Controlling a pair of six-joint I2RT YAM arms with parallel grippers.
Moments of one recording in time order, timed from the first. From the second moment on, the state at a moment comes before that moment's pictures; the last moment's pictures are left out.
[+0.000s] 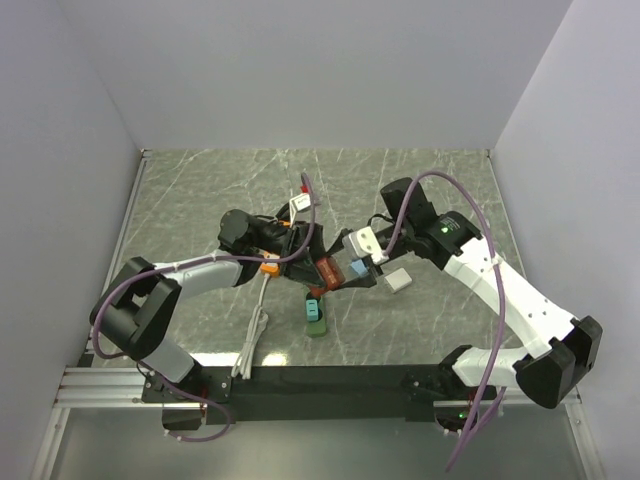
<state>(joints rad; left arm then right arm) -0.62 1.56 0.79 1.30 1.37 -1.41 0.63 1.24 1.25 -0.82 -1.14 -1.18</state>
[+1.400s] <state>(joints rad) -0.27 1.17 0.66 0.43 0.36 -0.37 0.63 1.62 1.35 -0.44 -0.40 -0.41</state>
